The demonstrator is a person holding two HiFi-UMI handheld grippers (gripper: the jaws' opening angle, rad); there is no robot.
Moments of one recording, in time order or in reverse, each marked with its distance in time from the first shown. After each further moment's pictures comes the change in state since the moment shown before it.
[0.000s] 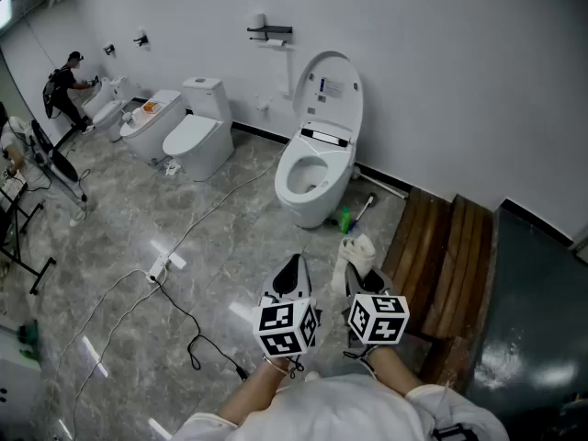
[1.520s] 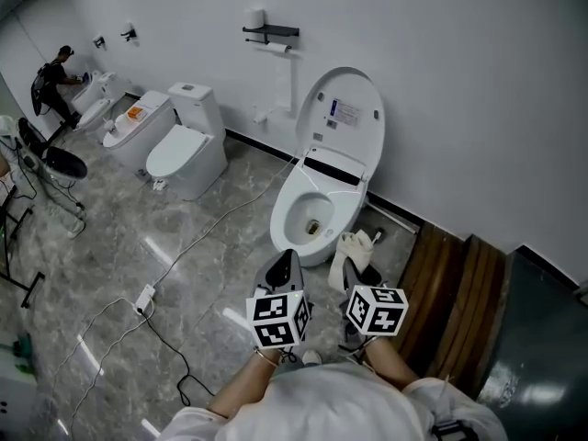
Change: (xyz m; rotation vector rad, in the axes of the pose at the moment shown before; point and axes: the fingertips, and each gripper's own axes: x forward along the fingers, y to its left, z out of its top) left arm 0.313 0.107 0.056 0.024 0.055 0.045; right arm 0.302 -0.071 0.133 0.038 0.054 0.011
